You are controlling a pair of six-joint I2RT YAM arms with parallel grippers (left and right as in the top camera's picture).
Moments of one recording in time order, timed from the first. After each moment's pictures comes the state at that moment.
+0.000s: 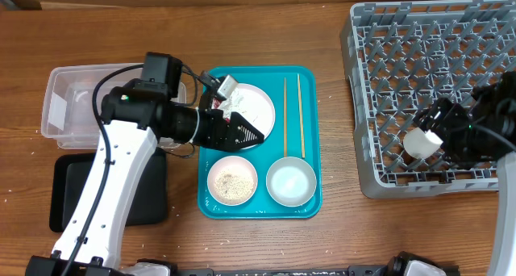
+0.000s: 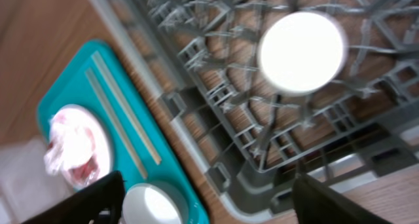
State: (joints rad) left arm -0.19 1.48 1.35 -1.17 0.96 0.01; right arm -0.33 1.27 1.31 -1.25 -0.36 0.35
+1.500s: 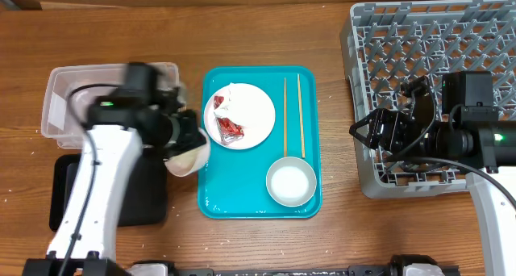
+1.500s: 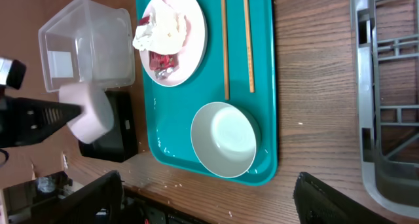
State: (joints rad) left arm 0.01 1.47 1.25 -1.18 0.53 -0.29; right arm -0.02 1.23 1.31 -1.26 -0.59 0.25
